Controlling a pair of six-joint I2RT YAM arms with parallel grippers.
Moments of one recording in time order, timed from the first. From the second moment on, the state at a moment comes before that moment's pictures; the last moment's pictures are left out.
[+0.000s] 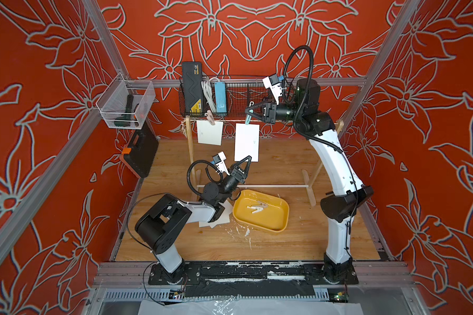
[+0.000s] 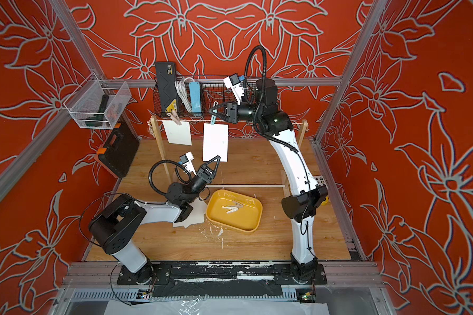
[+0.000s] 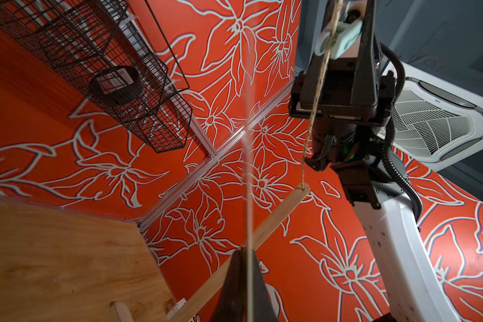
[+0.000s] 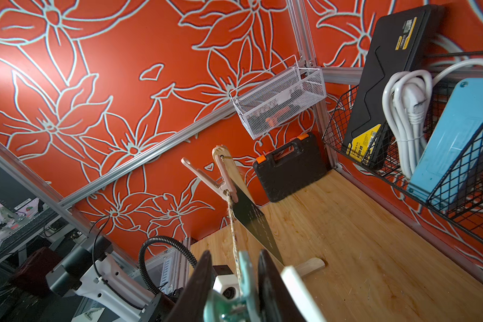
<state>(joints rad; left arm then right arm) -0.61 1.67 0.66 1.52 0.10 -0.99 0.43 2.04 2.51 -0.54 -1.03 0.34</state>
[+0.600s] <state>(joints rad) -0.61 1.58 0.46 1.52 0.12 -1.00 0.43 1.99 2.48 -0.52 -0.94 0.32</state>
